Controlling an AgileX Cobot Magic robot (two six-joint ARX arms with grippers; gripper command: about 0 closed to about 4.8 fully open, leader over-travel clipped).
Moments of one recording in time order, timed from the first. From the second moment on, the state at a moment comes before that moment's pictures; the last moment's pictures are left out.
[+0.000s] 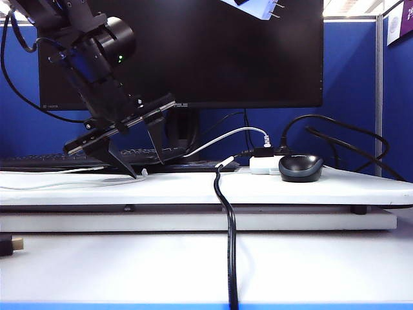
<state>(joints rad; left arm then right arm) -0.42 1.82 1.32 -0.40 0.14 -0.62 0.49 1.37 1.43 -0.51 -0.26 -0.61</state>
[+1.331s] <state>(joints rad) -0.44 1.86 1.33 -0.37 0.11 -0.61 0.49 1.33 1.43 -0.51 -0.26 -0.61</state>
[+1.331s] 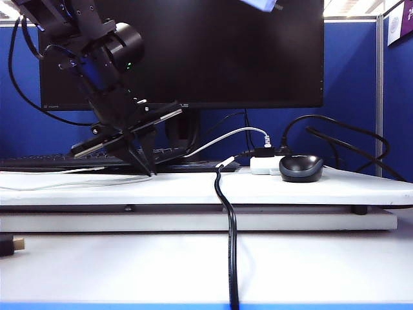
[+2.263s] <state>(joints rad) -0.45 1.52 1.32 0.04 1.05 -0.61 0.49 1.17 1.43 -0.52 -0.21 -0.67</state>
